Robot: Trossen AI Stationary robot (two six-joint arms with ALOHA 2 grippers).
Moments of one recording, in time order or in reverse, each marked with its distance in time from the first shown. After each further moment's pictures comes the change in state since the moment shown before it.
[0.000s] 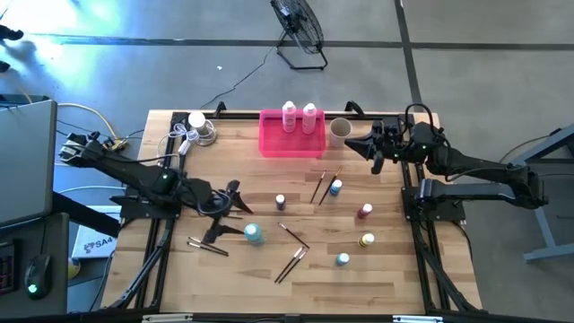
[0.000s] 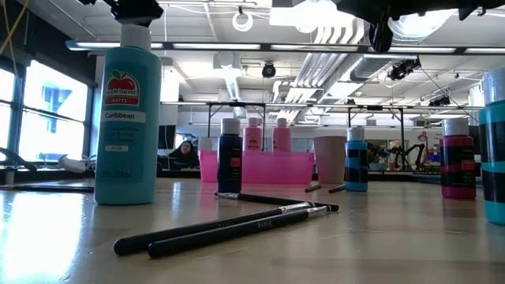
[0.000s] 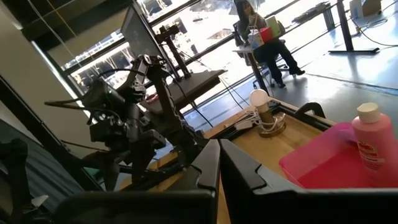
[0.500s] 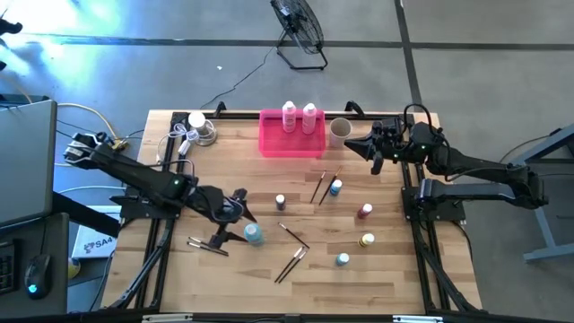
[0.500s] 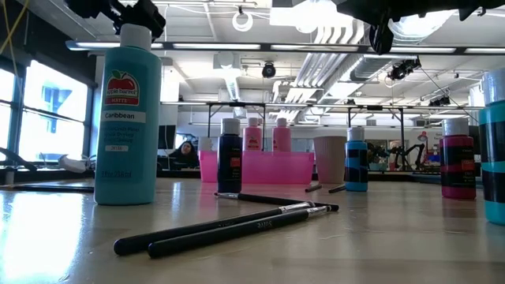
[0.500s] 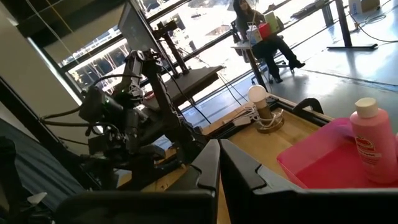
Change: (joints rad) left arm 0.000 0.111 0.001 0.031 0.072 -0.029; right arm 0.000 0.000 0.000 -0.016 0.000 0.000
